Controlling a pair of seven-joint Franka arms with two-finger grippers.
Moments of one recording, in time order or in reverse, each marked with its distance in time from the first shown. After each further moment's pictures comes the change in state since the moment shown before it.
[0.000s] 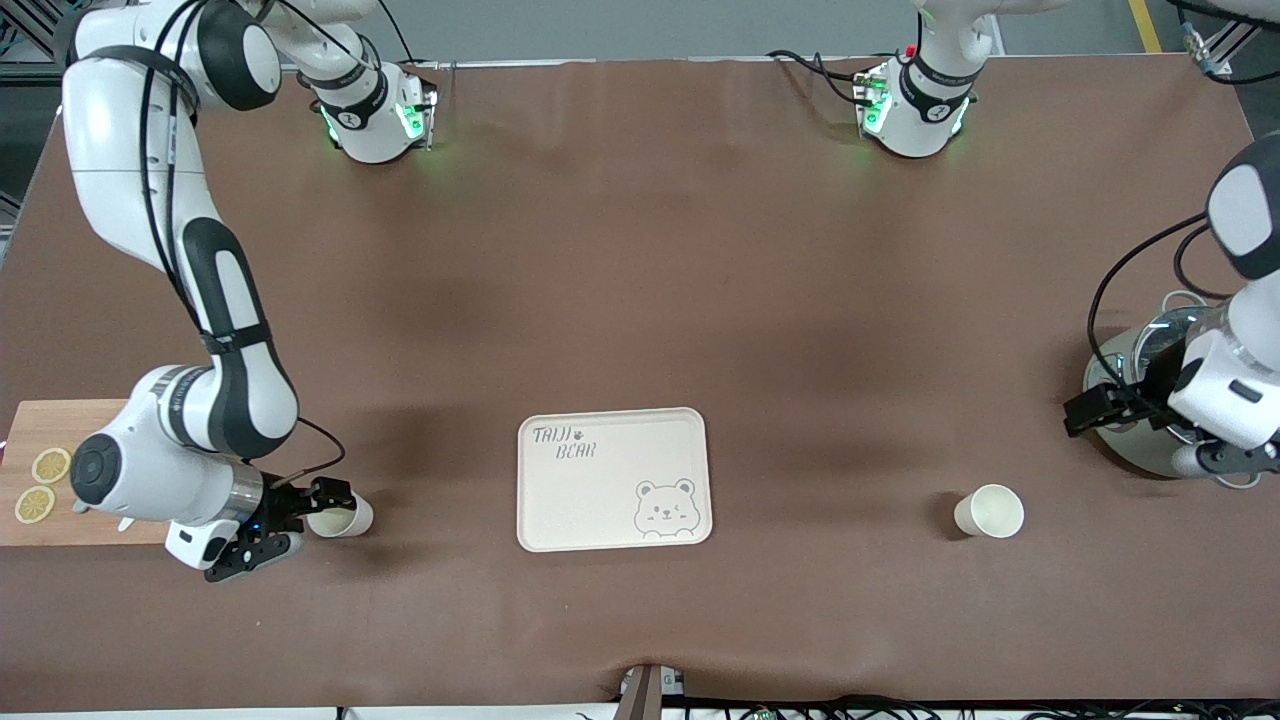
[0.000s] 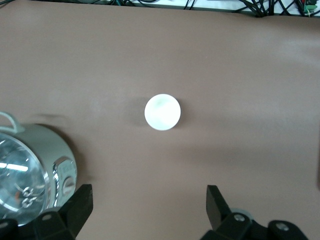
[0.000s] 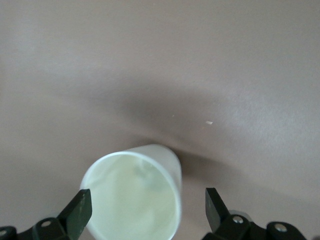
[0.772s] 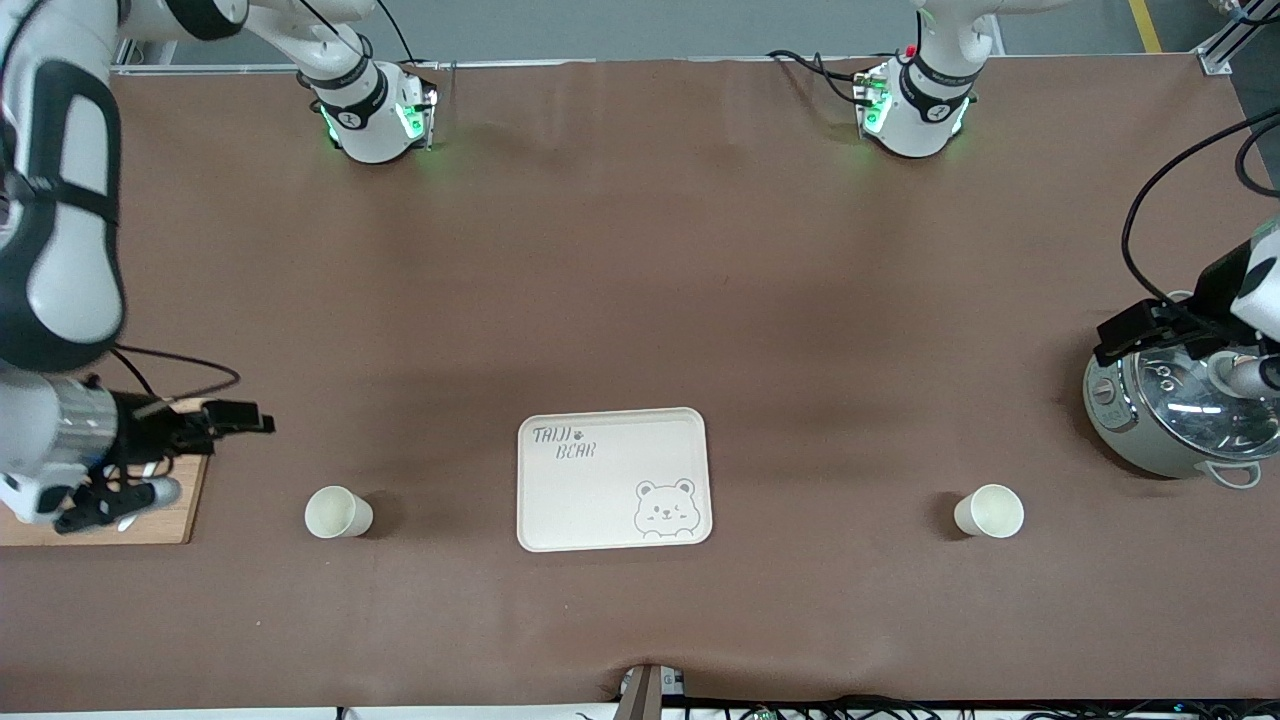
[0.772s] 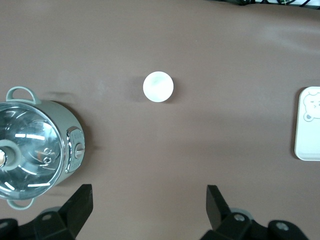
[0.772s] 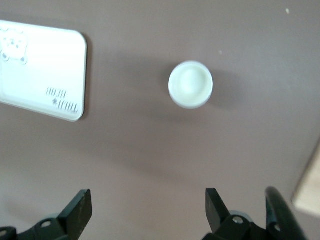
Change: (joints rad) left arm -0.001 -0.103 -0.009 0.080 -0.022 -0.217 -0.001; right arm -0.018 -0.290 -0.033 0.171 -0.027 -0.637 0.204
